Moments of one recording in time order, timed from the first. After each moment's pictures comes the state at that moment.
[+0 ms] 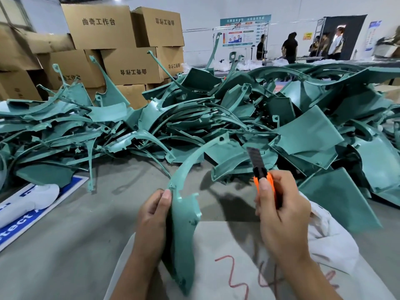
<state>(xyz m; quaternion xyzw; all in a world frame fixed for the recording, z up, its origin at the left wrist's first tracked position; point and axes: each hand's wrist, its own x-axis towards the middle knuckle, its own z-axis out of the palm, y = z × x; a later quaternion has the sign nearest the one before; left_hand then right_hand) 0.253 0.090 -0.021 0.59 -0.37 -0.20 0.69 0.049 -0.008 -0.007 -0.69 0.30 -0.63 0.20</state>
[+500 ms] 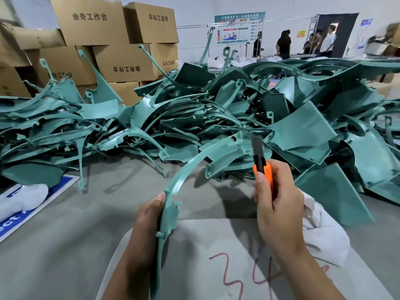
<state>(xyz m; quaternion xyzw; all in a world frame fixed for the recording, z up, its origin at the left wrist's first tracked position) 0.252 0.093 -0.025 0.46 -0.34 -0.39 0.72 0.047 -0.018 -0.007 -0.69 0.32 -0.61 0.21</state>
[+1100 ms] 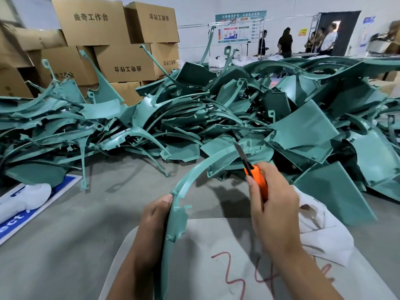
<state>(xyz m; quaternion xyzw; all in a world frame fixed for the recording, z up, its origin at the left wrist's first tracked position) 0.254 0.094 -0.036 0.47 -0.40 -0.36 0.70 0.053 -0.020 -0.016 -0.74 0.34 -0.57 0.10</state>
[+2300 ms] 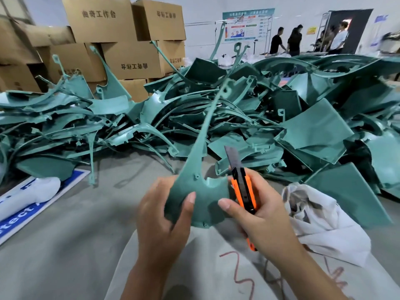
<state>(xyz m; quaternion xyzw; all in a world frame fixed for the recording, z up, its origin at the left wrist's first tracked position) 0.241 0.099 -0.011 0.59 -0.54 0.18 0.57 0.064 0.009 -0.005 -0.74 0.22 -0.47 0.43</state>
